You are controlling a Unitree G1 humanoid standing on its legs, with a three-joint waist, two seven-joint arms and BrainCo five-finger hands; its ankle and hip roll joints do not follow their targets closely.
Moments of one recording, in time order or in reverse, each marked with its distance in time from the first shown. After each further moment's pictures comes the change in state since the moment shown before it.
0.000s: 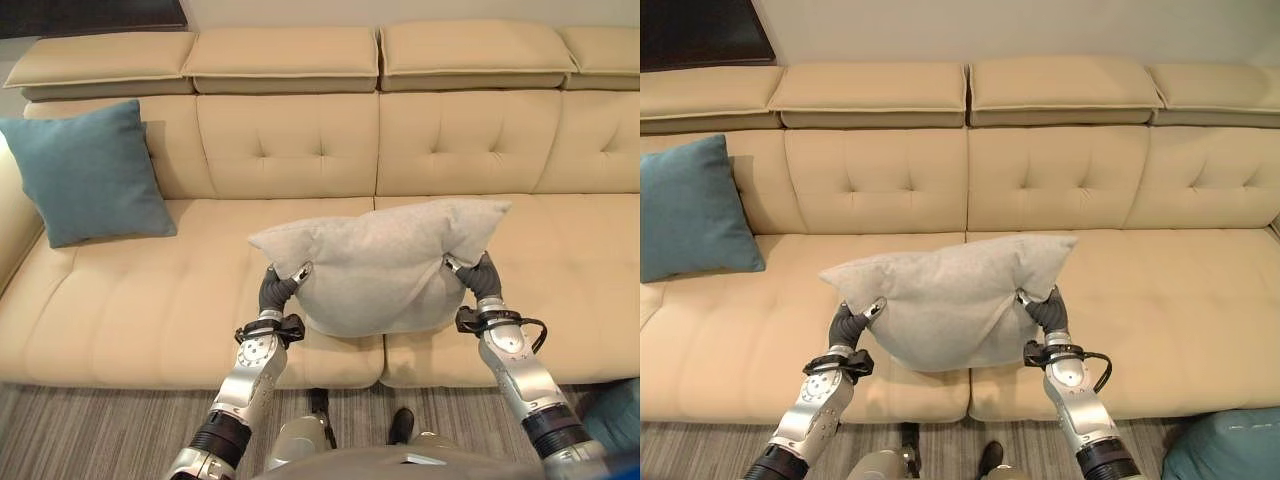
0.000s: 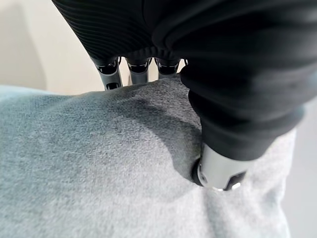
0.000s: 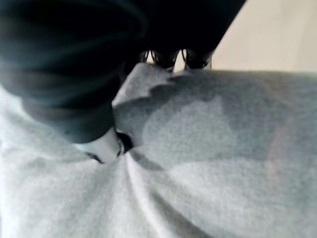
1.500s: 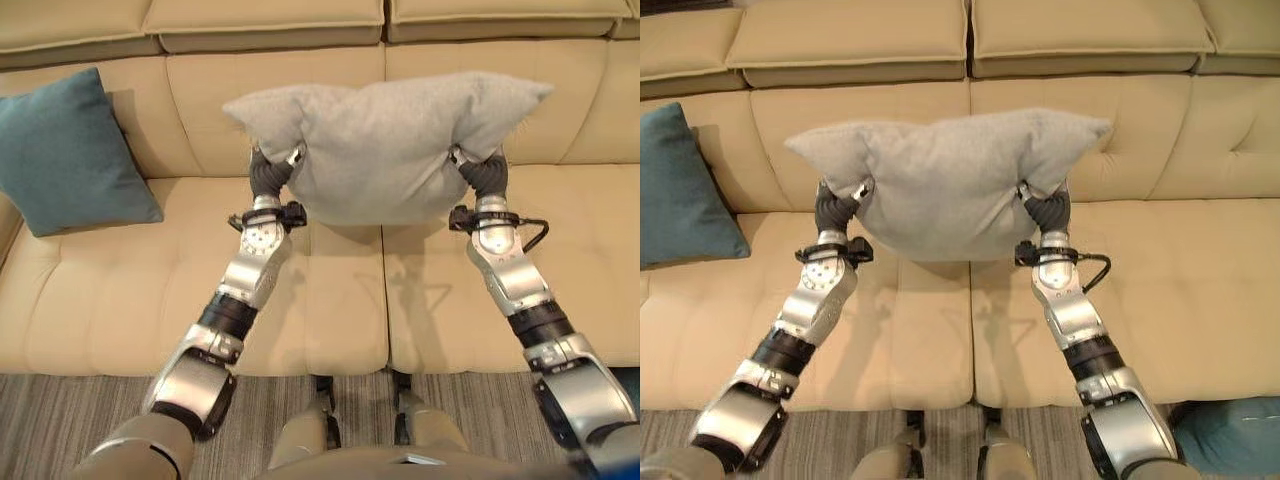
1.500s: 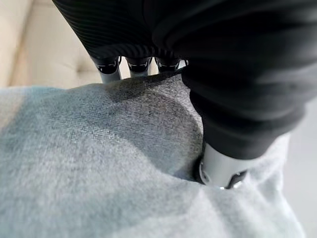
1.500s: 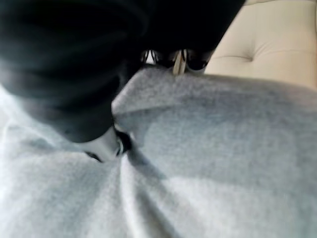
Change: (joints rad) left arm -0.749 0.131 -0.026 0.207 0.020 -0.030 0.191; right arm -0.684 -0.097 0.044 0.169 -0.040 0.020 -0.236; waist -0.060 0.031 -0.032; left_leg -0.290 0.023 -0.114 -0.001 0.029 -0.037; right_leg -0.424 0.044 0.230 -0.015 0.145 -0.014
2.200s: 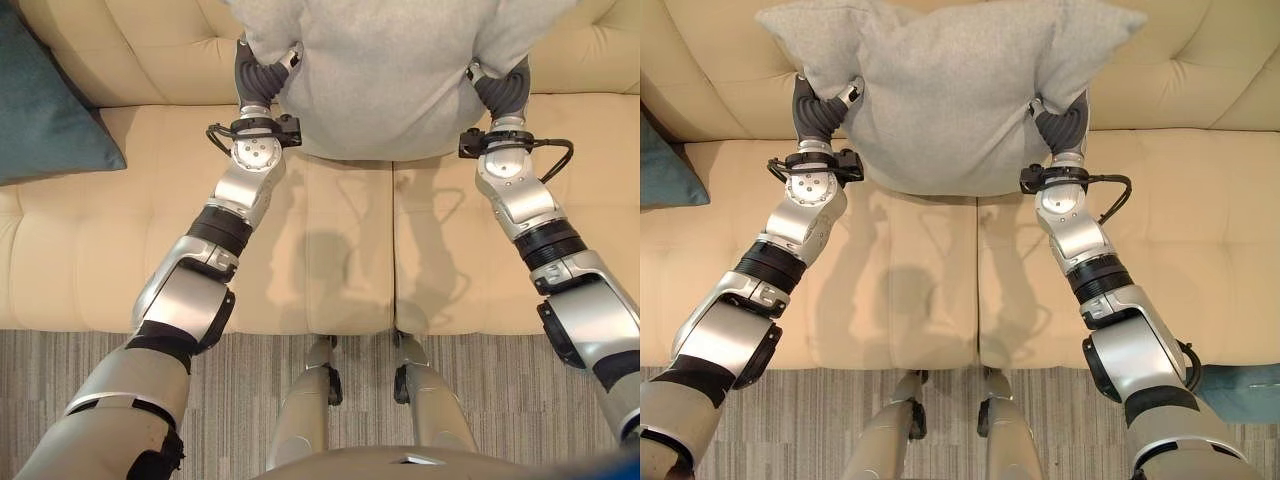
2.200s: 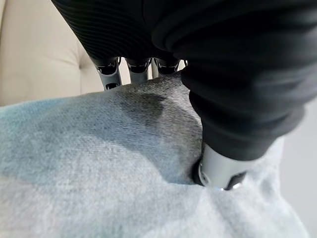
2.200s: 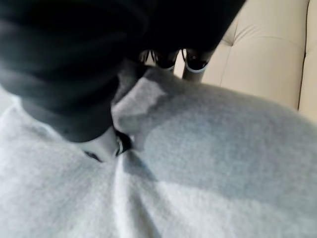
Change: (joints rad) left arm -0.290 0.043 -0.082 0.227 -0.010 -0.036 0.028; right arm -0.255 -0.058 0.095 0.233 0.043 -0.015 -0.076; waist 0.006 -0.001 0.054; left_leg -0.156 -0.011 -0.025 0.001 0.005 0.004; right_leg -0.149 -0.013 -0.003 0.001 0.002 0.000
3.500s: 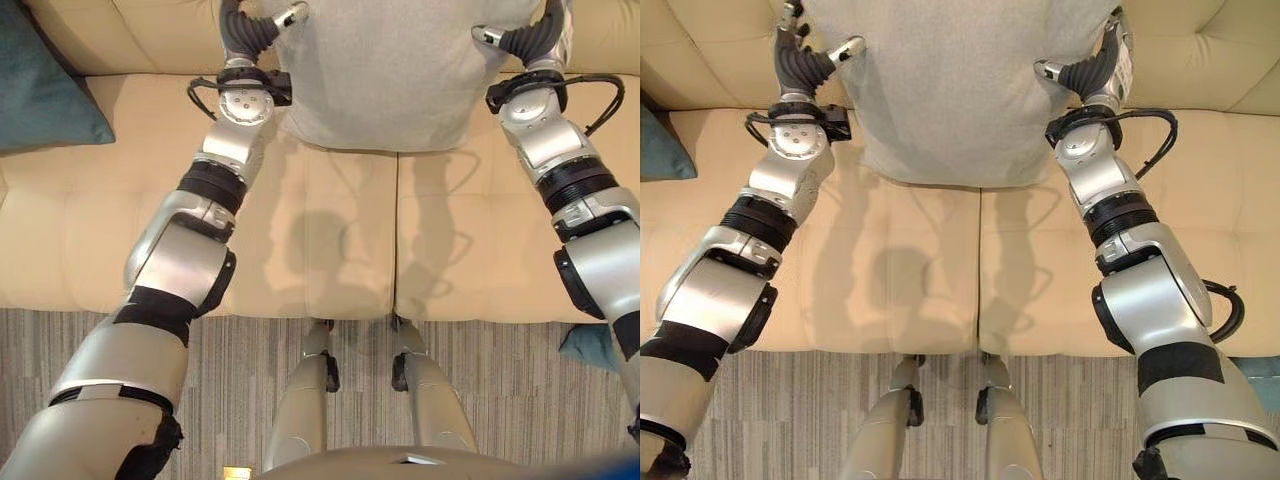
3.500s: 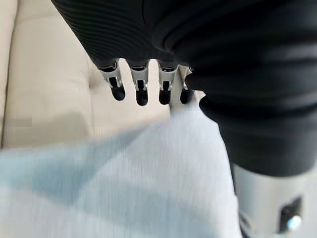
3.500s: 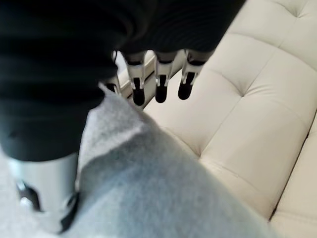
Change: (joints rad) left arm -0.239 0.070 -0.026 0.248 -0.034 0.050 -0.011; right arm -0.347 -0.103 0.142 0.352 -0.106 0.170 -0.049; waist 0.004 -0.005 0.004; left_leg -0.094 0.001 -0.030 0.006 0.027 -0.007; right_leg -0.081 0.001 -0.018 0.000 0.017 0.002
